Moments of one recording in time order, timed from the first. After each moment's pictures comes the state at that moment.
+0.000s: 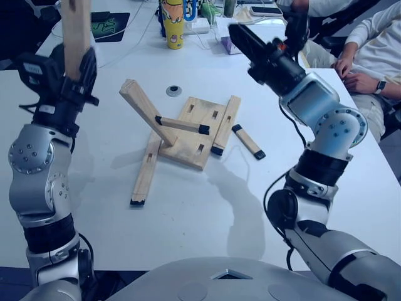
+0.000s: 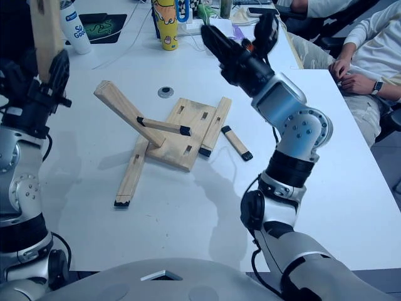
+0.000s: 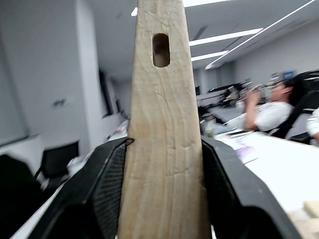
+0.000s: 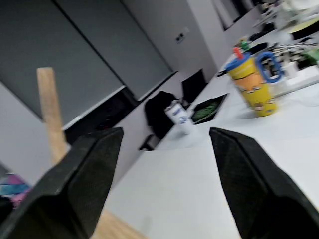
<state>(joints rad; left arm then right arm) -0.23 0.48 0.27 -0.51 -0.35 0.36 -0.28 -0.82 0.01 -0.47 -0.14 1.01 1.15 0.07</state>
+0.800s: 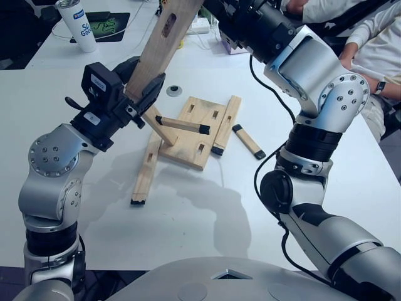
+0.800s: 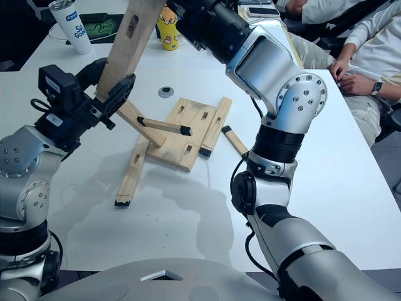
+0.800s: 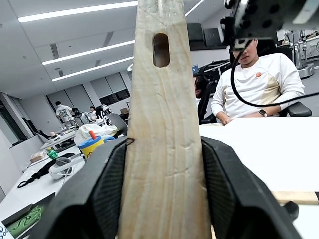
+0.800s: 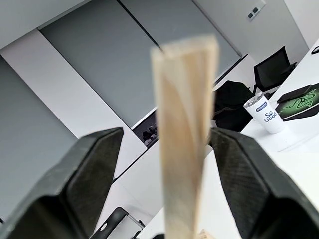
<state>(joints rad) -0.19 0.54 0.12 -0.64 -0.39 0.45 -0.47 -0.97 -0.01 -0.38 -0.03 1.37 1.03 -0.15</state>
